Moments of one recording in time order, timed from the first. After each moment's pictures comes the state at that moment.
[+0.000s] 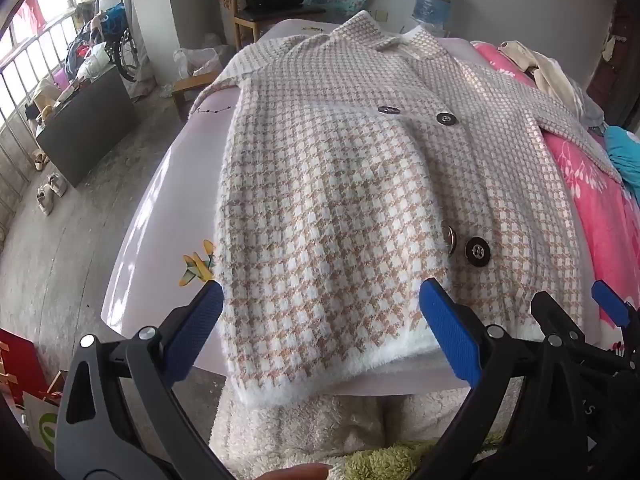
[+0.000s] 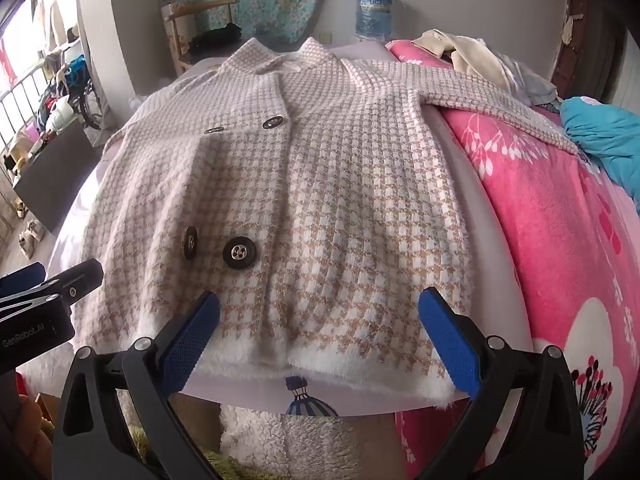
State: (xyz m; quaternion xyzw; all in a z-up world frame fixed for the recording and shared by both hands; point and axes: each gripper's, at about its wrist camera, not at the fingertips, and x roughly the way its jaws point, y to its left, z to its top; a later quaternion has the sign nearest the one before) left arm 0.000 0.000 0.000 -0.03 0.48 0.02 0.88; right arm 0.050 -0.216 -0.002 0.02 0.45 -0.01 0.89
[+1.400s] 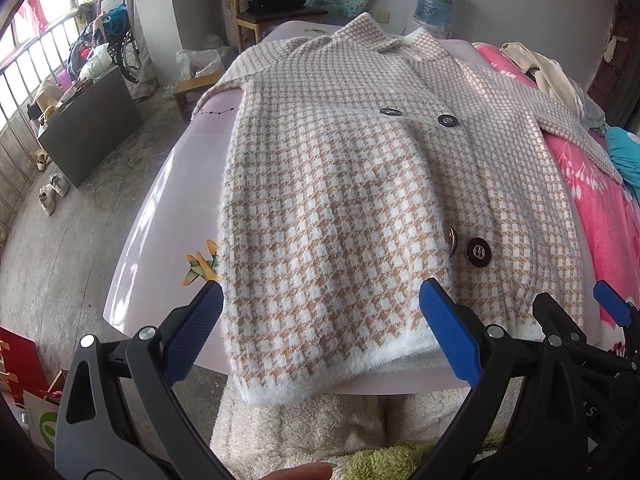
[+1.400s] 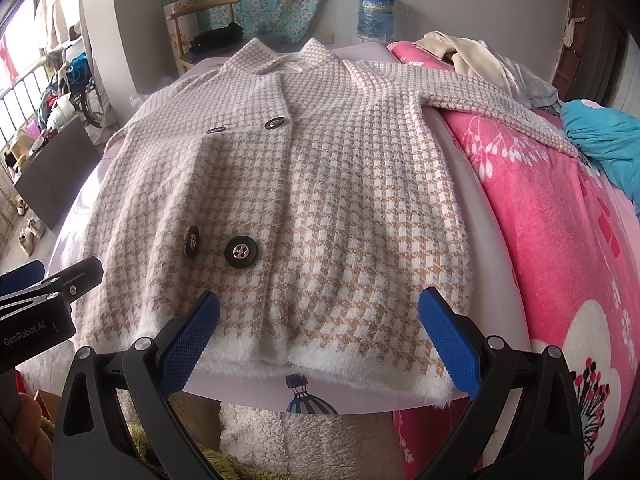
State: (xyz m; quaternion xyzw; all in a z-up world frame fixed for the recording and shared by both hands) left arm 0.000 0.000 0.000 -0.03 0.48 0.02 0.88; right arm 0.049 -0.215 0.001 0.01 0.45 -0.01 0.89
